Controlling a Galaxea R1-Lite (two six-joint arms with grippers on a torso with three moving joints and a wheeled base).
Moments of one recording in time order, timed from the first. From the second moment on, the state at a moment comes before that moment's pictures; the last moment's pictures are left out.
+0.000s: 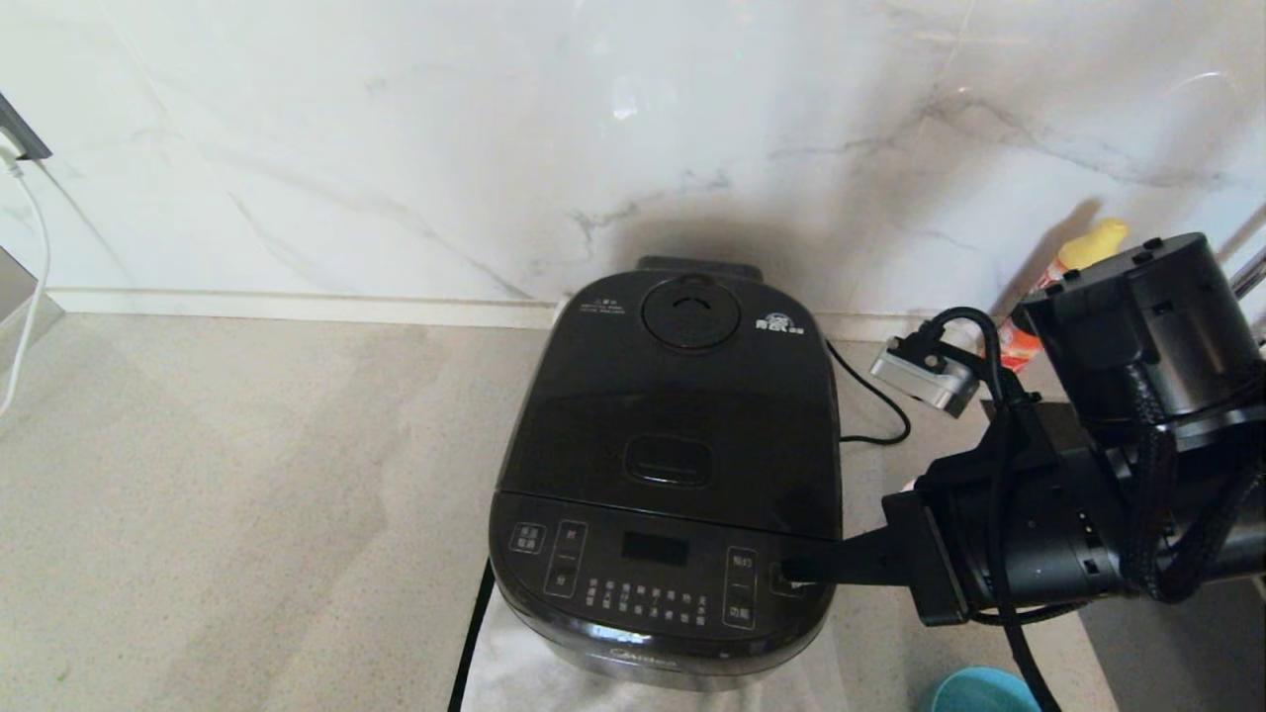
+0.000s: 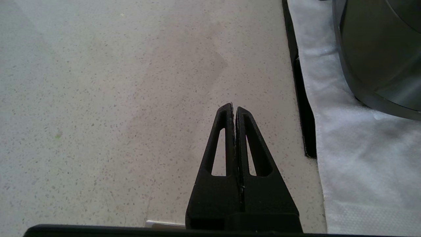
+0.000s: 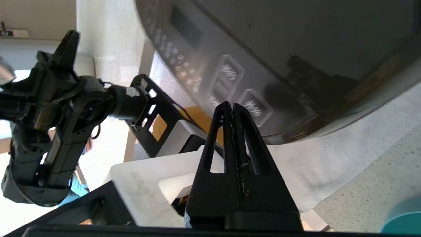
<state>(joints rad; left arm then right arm) 0.00 0.00 0.00 0.01 -0.01 0.02 0.67 1.50 -1.10 0.24 0.39 0.46</state>
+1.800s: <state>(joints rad) 0.00 0.00 0.00 0.01 -0.01 0.02 0.66 1.58 -1.08 0.20 0.39 0.46</state>
